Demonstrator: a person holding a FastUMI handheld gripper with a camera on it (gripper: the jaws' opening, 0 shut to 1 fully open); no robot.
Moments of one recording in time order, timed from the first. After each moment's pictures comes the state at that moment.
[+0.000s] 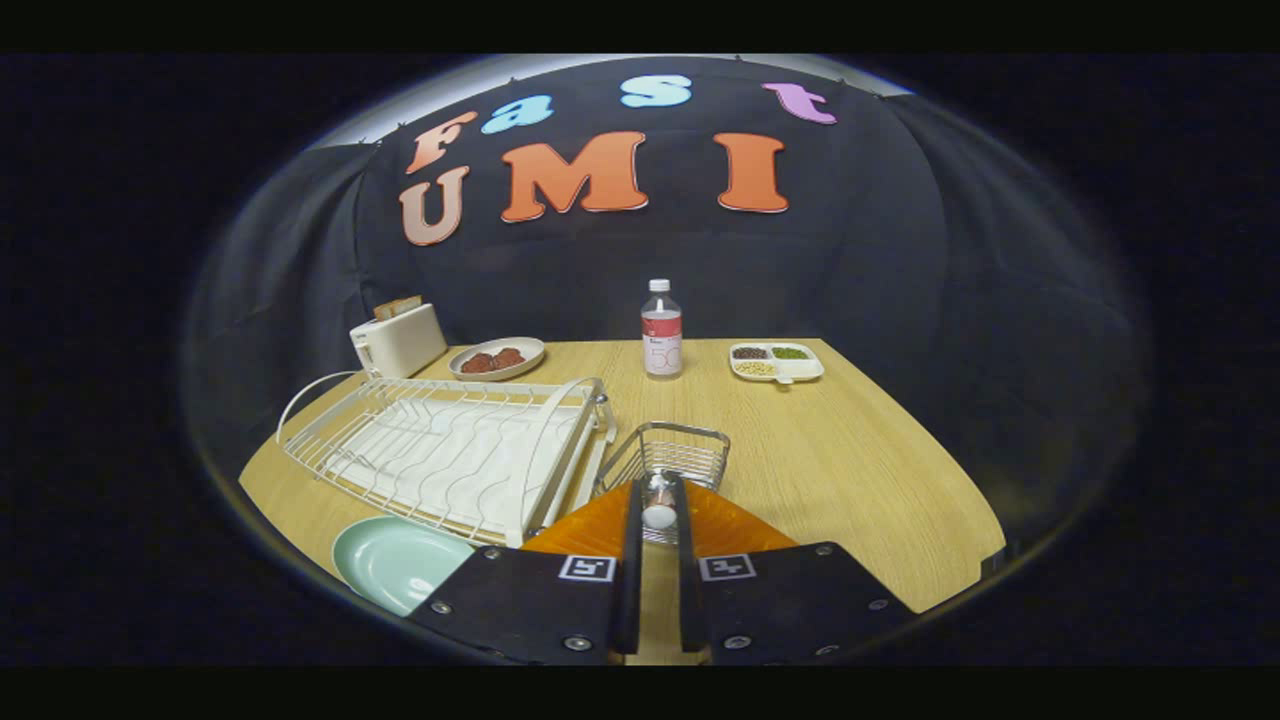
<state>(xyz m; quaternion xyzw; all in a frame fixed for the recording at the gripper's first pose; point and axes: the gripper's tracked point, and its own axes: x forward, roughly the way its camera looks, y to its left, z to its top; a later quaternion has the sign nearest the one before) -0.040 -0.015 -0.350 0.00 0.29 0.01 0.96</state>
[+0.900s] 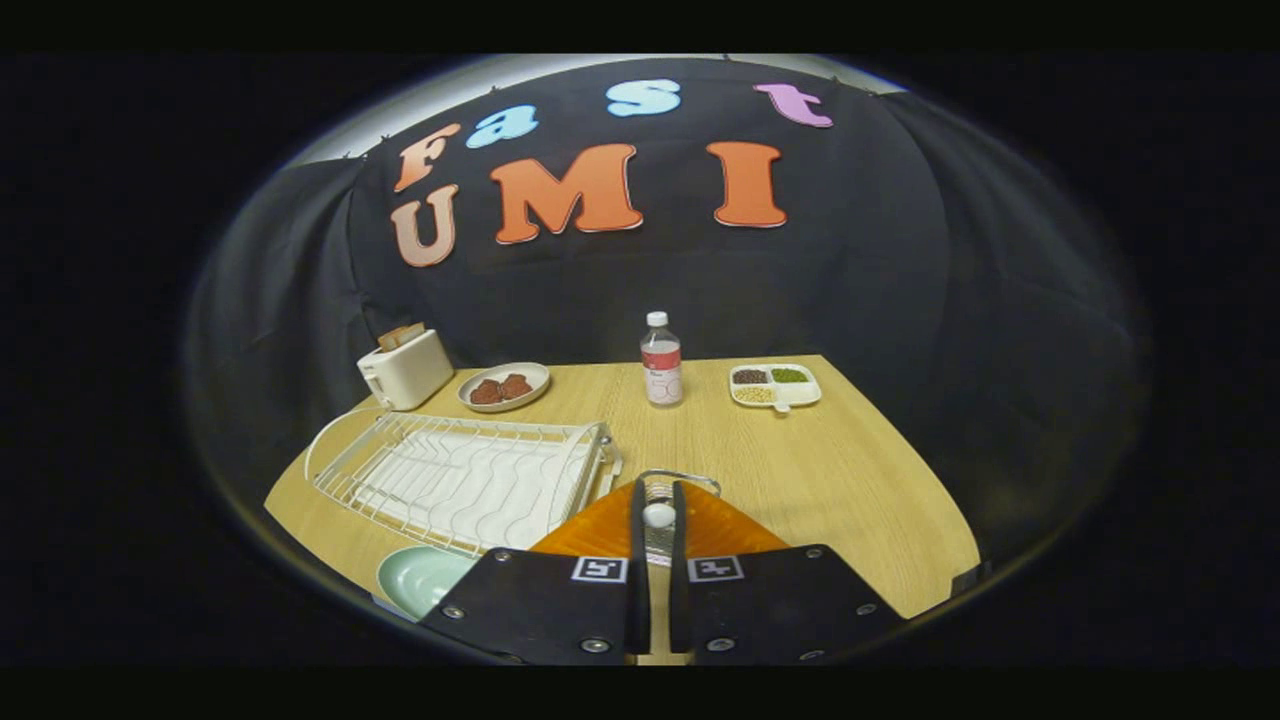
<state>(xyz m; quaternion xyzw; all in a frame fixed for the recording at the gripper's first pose) -0.032 -0.017 -0.282 0.01 0.29 0.02 0.96</state>
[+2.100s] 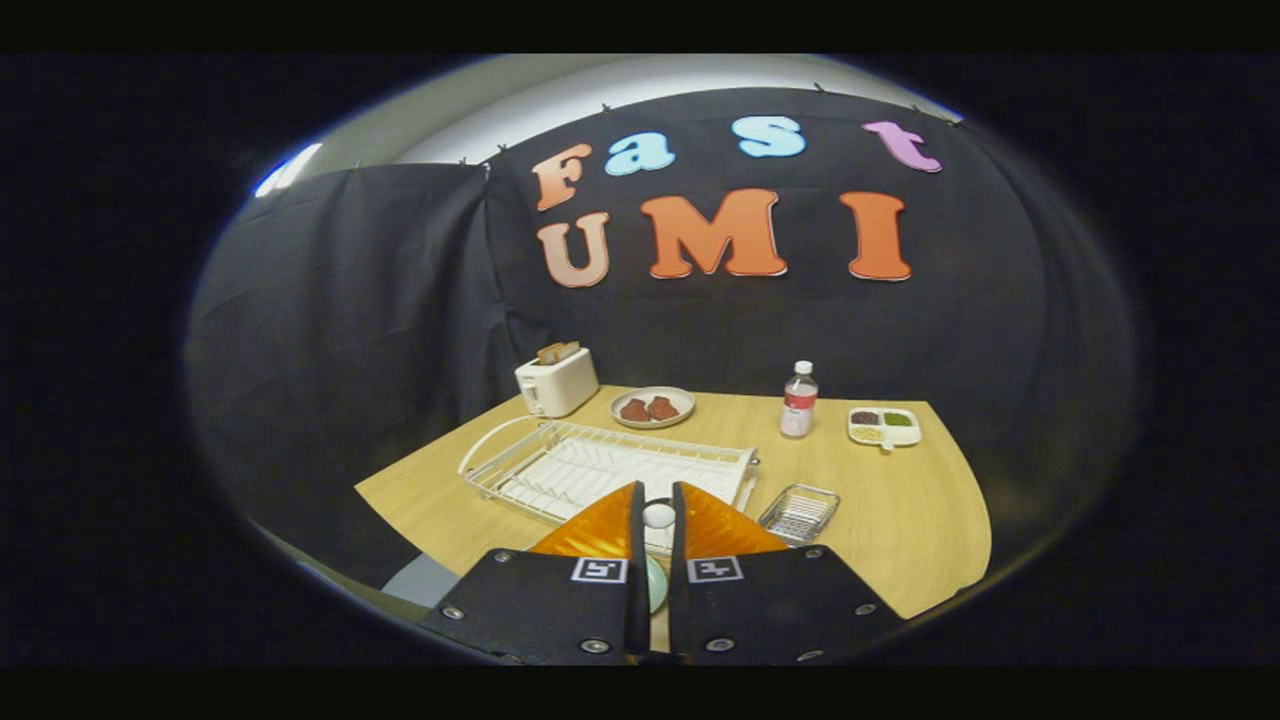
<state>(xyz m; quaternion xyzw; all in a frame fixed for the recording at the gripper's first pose) -0.112 0.102 -0.200 0.01 0.25 0.21 0.95</state>
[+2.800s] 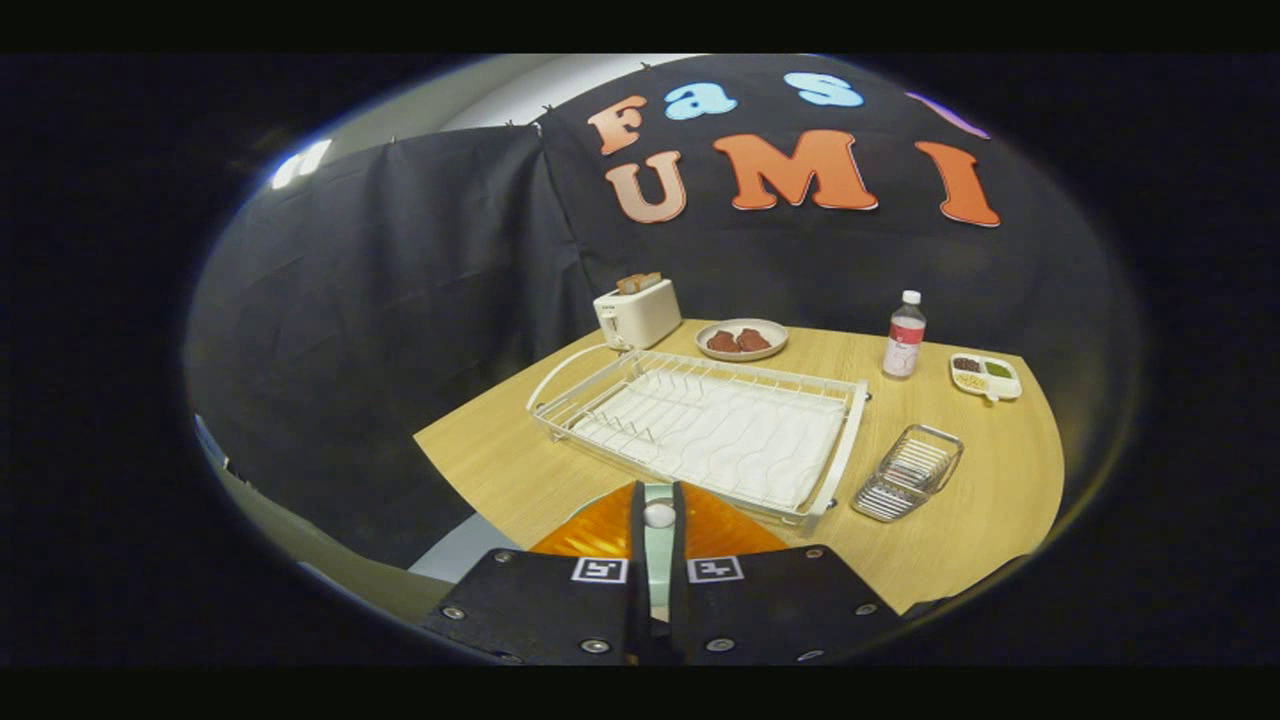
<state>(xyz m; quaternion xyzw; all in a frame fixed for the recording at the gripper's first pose) -0.149 0.157 -0.290 0.00 0.34 0.31 0.89</state>
